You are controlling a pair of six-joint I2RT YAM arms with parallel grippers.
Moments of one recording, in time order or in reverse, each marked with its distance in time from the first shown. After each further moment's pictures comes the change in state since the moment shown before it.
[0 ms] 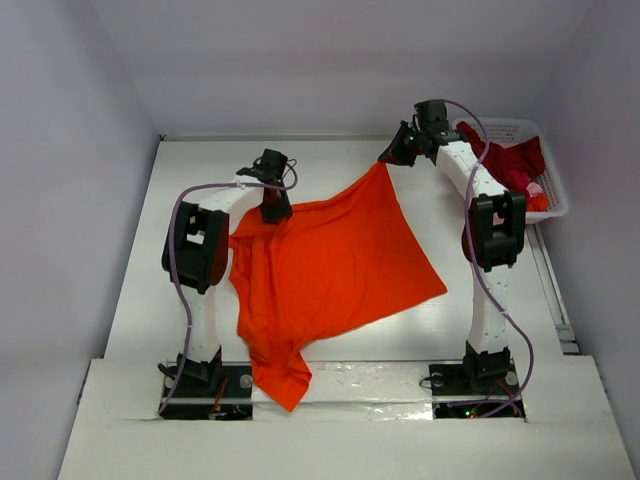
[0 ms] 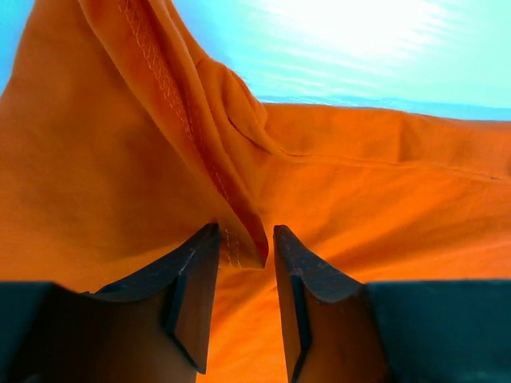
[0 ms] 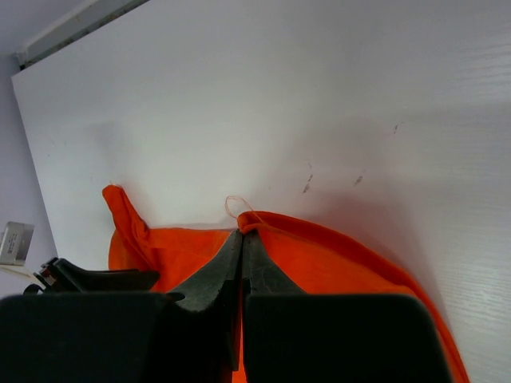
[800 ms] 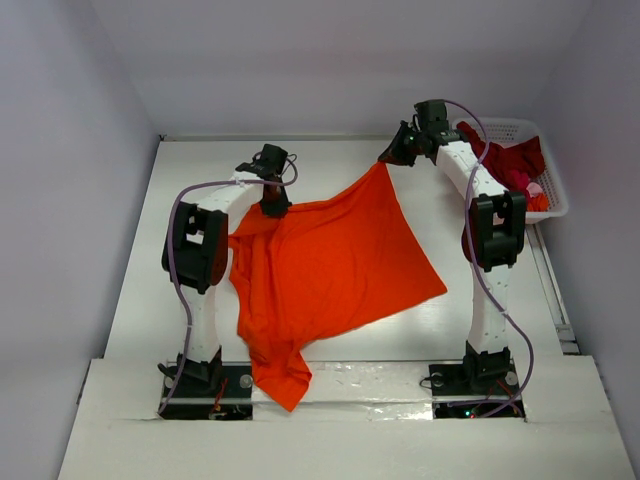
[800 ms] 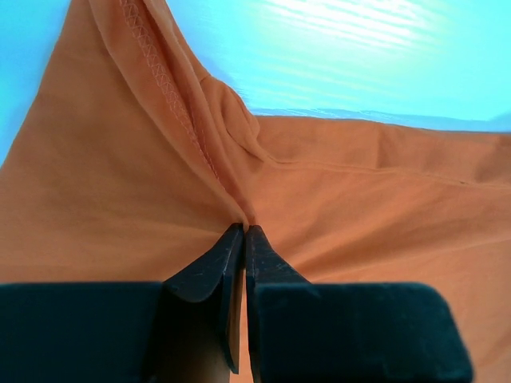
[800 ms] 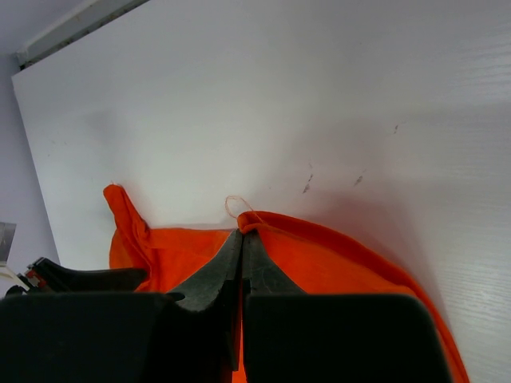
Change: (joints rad) left arm 0.000 0.000 0.053 -0.036 -0.011 0.001; right arm 0.000 0.000 0.000 0.000 0.000 0.000
